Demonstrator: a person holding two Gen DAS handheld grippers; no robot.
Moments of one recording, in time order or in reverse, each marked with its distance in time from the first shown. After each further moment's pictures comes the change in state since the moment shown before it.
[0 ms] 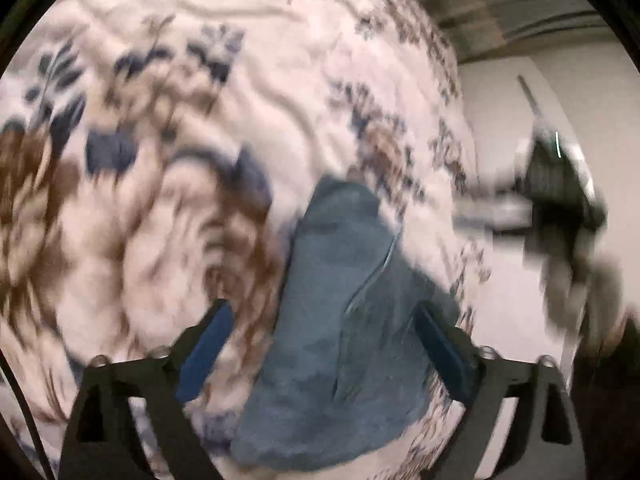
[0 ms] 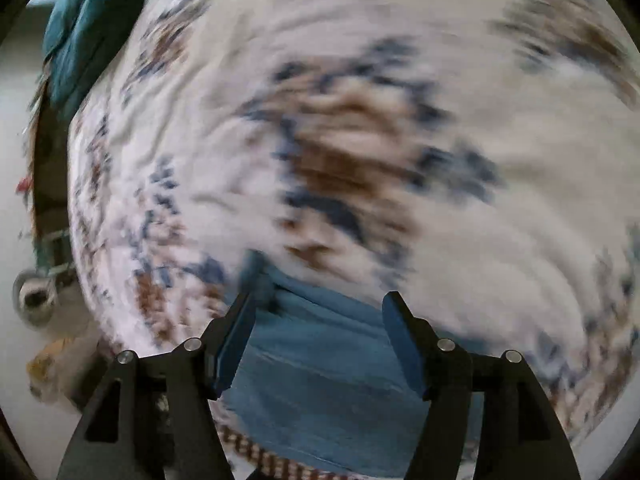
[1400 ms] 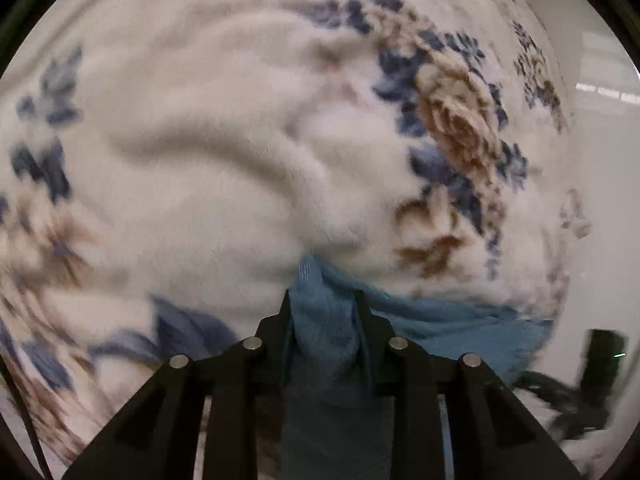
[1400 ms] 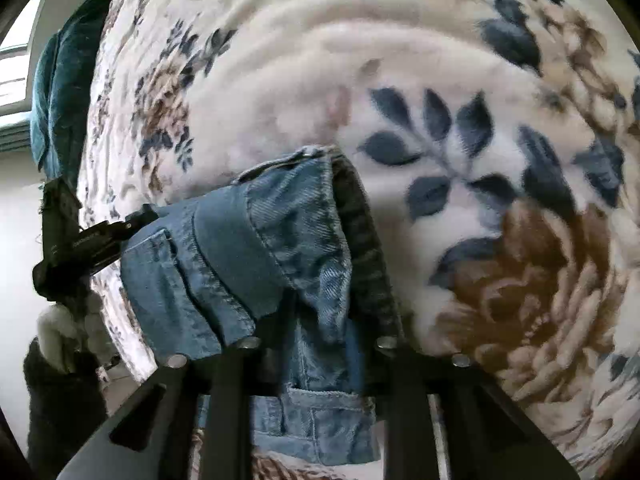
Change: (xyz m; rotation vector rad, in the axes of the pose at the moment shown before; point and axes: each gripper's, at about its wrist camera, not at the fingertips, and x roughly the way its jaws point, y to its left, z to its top) left arm 0.132 -0.019 0.085 0.218 0.344 0.366; right arm 0.061 -0.152 -0.154 0.320 -0.115 0.169
